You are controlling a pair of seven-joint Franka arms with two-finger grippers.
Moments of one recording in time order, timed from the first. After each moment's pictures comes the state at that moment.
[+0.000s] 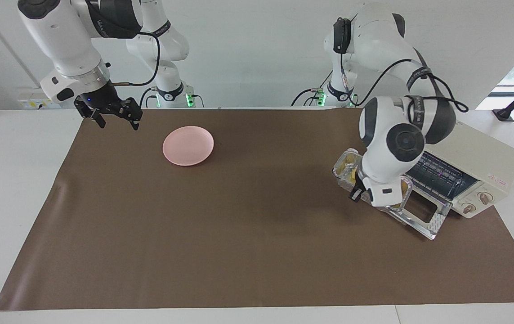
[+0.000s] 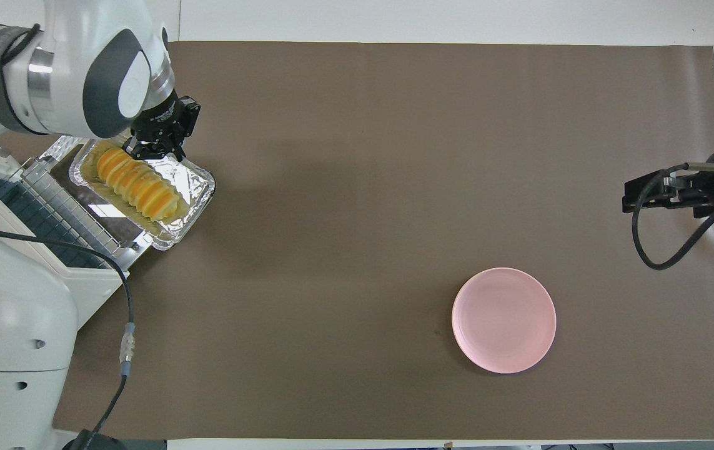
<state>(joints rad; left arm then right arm) -0.46 0.62 0.32 -1.07 -0.12 1.41 -0.98 -0.13 -0.05 0.14 -1.70 0.01 1.59 0.11</state>
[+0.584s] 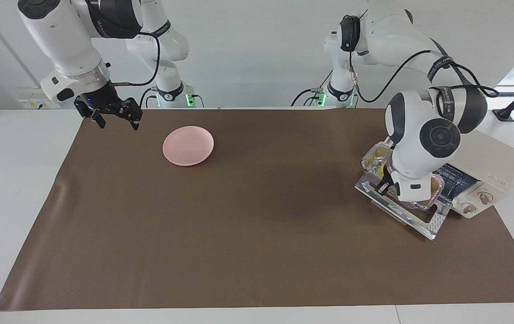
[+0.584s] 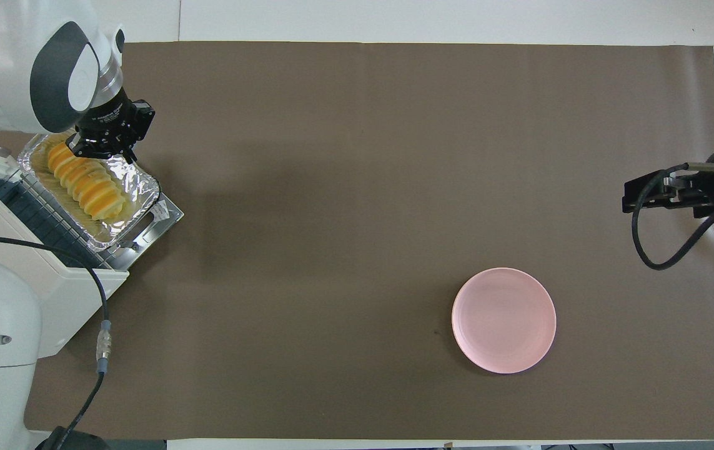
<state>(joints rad) -0.42 0.61 0.35 -1.09 -0.04 1.39 -0.76 -0.13 -0.05 0.14 -1.70 0.01 1.59 0.11</state>
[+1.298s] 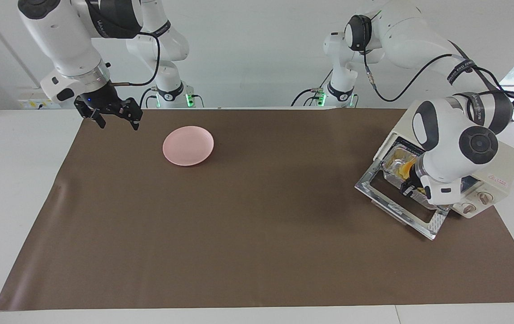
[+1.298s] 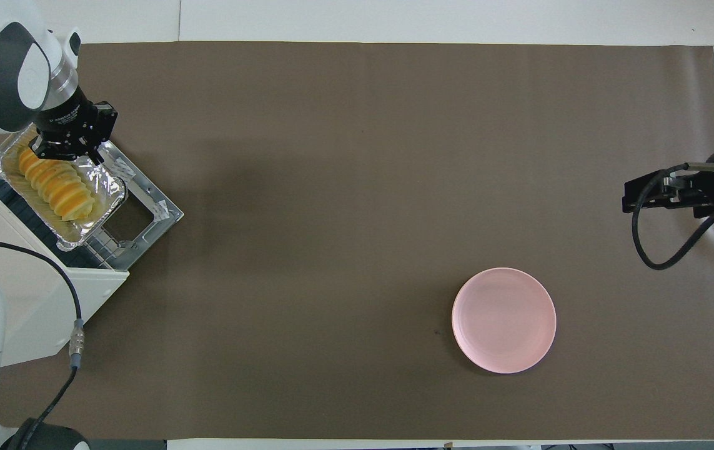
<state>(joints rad) -0.34 0.57 0.36 -1.22 -0.02 1.48 -0.70 -0.13 -0.05 0.14 -1.70 0.01 1.59 0.11</state>
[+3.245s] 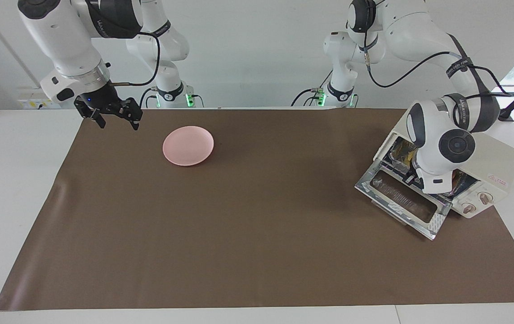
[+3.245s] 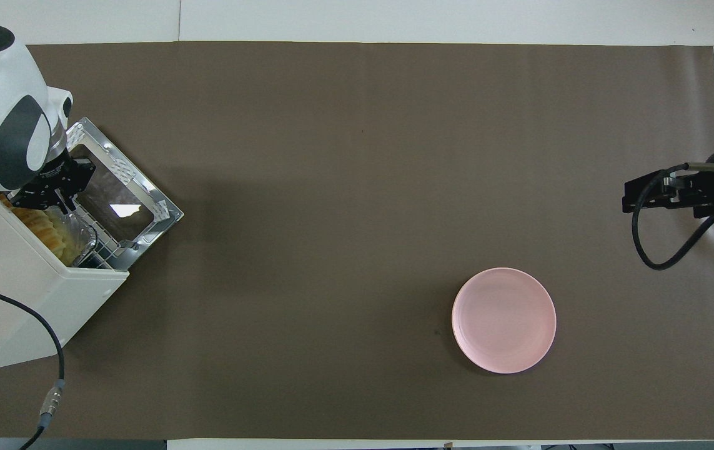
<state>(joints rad) -0.36 0.42 0.37 -1.56 0.17 1.59 -0.66 -0.13 -0.05 0.14 -1.70 0.01 1.59 0.11</state>
